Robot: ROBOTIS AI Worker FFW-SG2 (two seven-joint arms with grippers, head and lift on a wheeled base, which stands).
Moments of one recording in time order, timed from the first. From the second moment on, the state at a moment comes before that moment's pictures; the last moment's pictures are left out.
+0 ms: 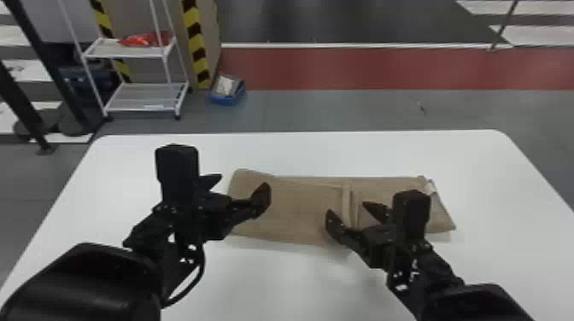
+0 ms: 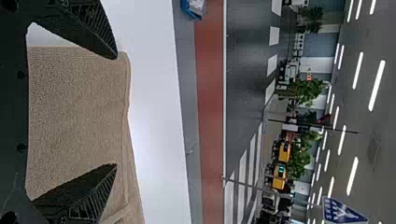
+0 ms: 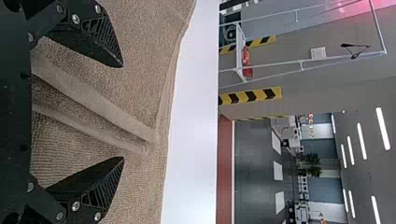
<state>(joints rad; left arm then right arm) 0.17 0.09 -0.12 -2.15 0.14 0.78 -0.13 0.16 0.00 0.10 -1.75 0.00 0.39 0.26</state>
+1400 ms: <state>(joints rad) 0.18 0.09 -0.13 -2.13 0.14 0.78 -0.13 0.18 0.00 0.11 -1.78 0.01 0.47 0.27</state>
